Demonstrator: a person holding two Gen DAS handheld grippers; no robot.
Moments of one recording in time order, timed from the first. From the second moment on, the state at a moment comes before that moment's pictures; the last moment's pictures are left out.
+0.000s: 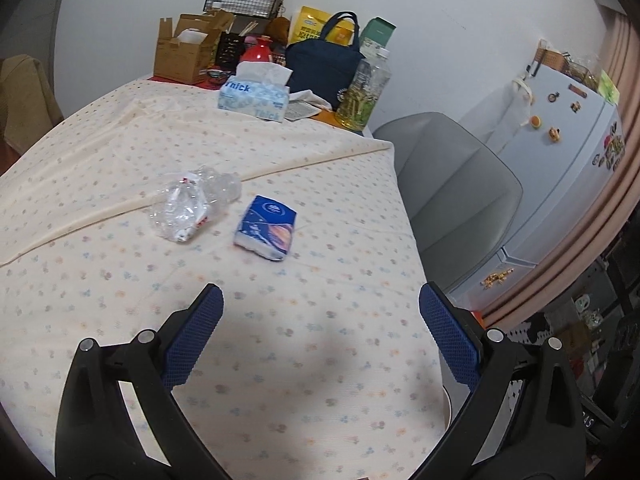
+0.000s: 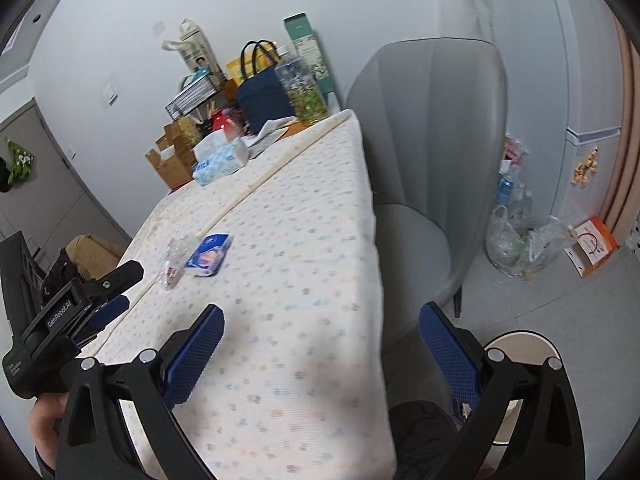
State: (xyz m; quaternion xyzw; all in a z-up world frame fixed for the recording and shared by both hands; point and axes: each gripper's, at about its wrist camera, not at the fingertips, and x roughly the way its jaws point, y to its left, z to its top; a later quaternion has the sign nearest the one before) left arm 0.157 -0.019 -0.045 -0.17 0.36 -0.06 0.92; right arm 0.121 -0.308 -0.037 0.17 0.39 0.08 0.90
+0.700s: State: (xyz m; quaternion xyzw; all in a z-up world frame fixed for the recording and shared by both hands) left arm 0.162 0.097 -0.069 -0.22 0.35 0.01 0.91; right arm 0.169 -0.204 -0.049 0.12 0.42 0.15 0.89
